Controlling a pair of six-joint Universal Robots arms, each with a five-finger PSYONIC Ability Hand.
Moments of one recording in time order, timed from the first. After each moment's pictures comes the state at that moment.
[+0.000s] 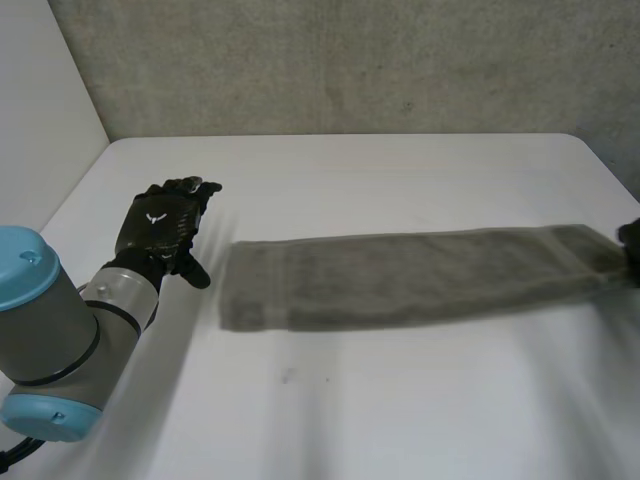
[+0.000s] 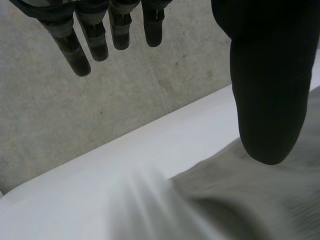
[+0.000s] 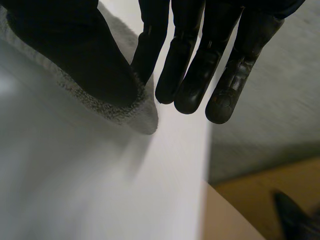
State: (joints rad) left arm 4.37 -1.86 -1.83 3.62 -1.50 3.25; right arm 1.45 -1.02 1.51 -0.15 1.55 2.39; left_hand 0.17 0.16 0.17 0.17 0.03; right_hand 0.95 1.18 1.18 1.19 0.97
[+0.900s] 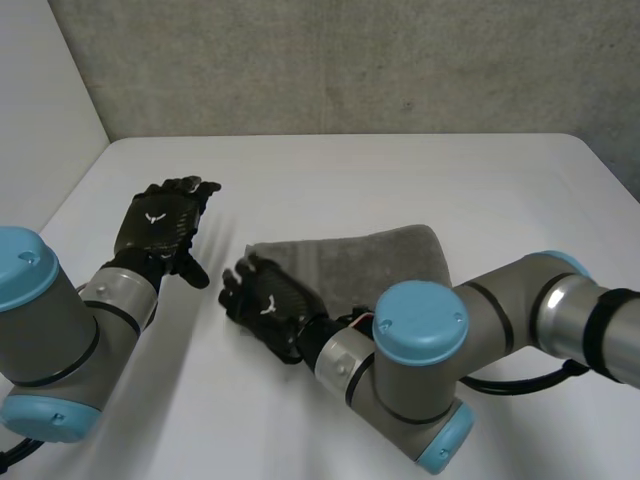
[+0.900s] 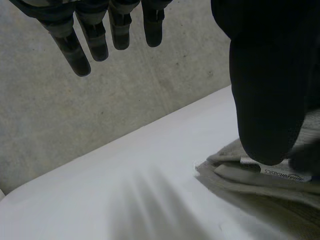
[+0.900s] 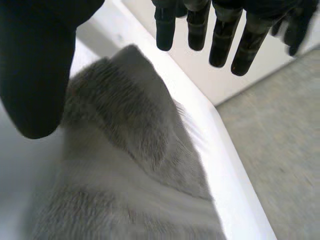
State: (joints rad) left arm 4.37 -1.86 -1.83 3.62 -1.50 3.26; right arm 2.38 -0.84 1.38 -0.40 1.23 2.40; left_hand 0.17 0.16 0.17 0.17 0.03; right_hand 0.21 0.24 0.24 0.24 0.08
